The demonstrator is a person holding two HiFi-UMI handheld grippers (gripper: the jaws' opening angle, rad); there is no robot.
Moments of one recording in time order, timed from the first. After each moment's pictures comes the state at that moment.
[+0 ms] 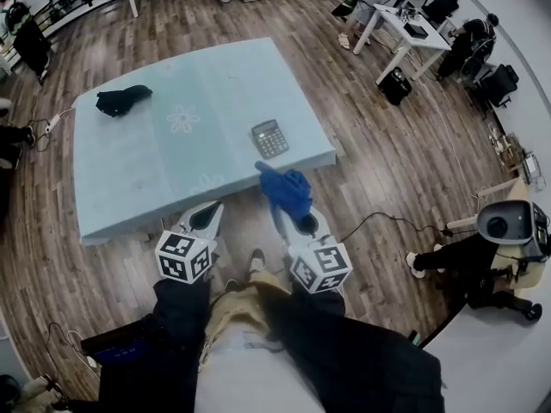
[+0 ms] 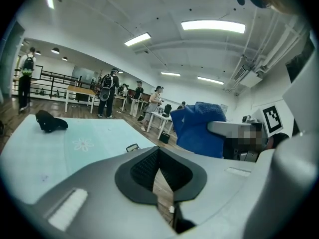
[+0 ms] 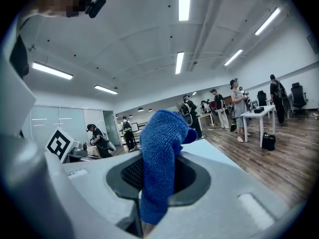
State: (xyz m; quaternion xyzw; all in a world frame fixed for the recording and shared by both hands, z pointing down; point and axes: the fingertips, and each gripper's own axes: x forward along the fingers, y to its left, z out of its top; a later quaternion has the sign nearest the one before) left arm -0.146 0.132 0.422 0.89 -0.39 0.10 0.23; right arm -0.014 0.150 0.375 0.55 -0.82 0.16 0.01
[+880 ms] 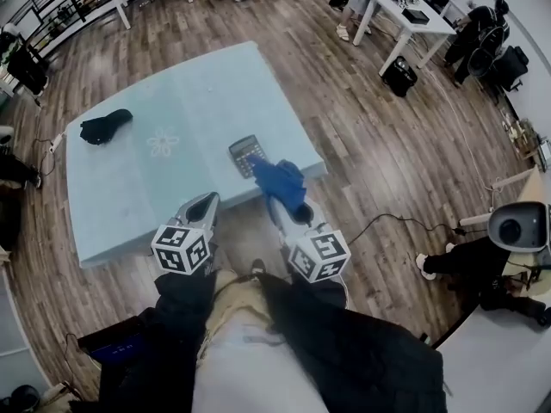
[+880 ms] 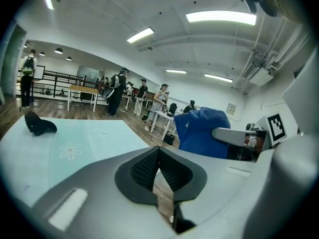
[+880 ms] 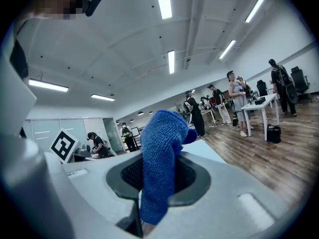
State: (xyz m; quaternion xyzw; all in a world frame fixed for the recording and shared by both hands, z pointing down) left arm -0.052 0.023 0.420 0.87 -0.42 0.11 0.23; right arm 0.084 0.048 0.388 0.53 -0.83 0.19 -0.02
